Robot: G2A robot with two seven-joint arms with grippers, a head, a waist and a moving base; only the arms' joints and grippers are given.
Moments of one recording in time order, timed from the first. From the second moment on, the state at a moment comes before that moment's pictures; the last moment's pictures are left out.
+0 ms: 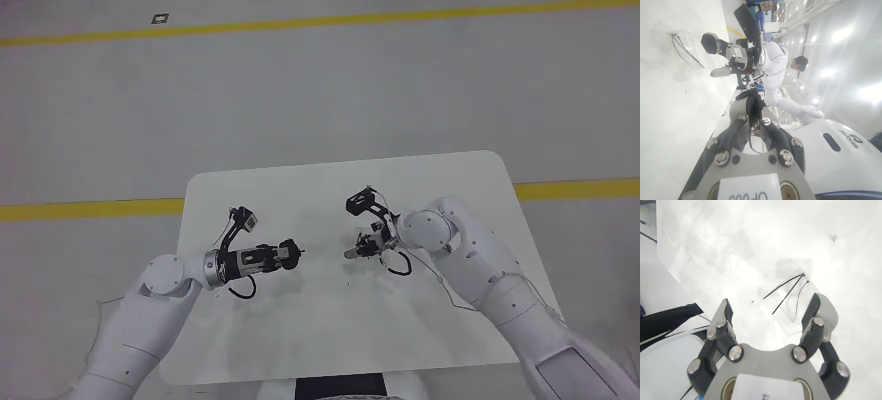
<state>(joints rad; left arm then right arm) 1.38 -1.00 -1.20 -1.45 -0.54 -0.34 -1.12 -1.03 -1.19 0.93 -1.41 -0.67 -0.17 1.17</state>
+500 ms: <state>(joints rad) 1.38 -1.00 -1.20 -1.45 -0.54 -0.34 -1.12 -1.02 -1.19 0.92 -1.35 -0.66 -0.11 1.18</state>
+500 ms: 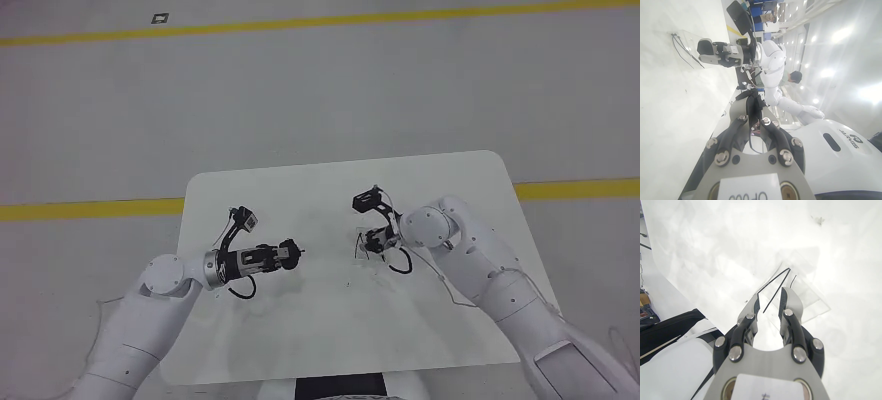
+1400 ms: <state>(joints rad) 1.38 -1.00 -1.20 -1.45 -0.54 -0.34 -1.12 -0.93 -1.23 0.83 -1.17 -0.64 -0.10 1.11</state>
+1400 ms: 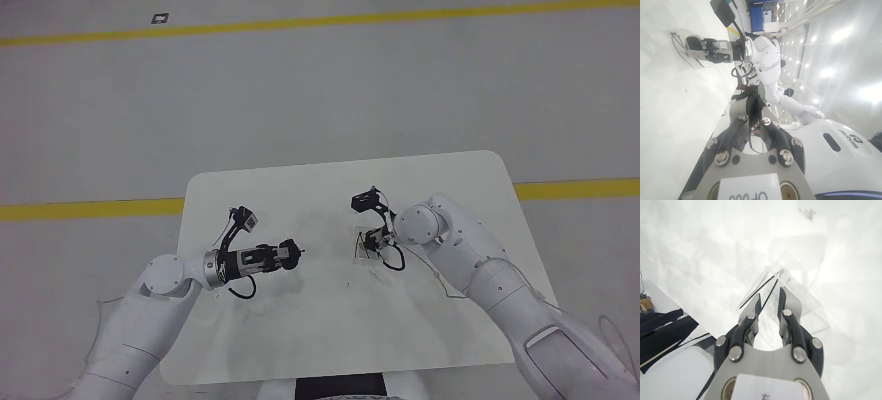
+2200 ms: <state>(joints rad) 1.38 -1.00 -1.20 -1.45 -0.54 -0.34 -1.12 -1.02 -1.19 0.94 -1.34 -0.66 -0.06 1.14</state>
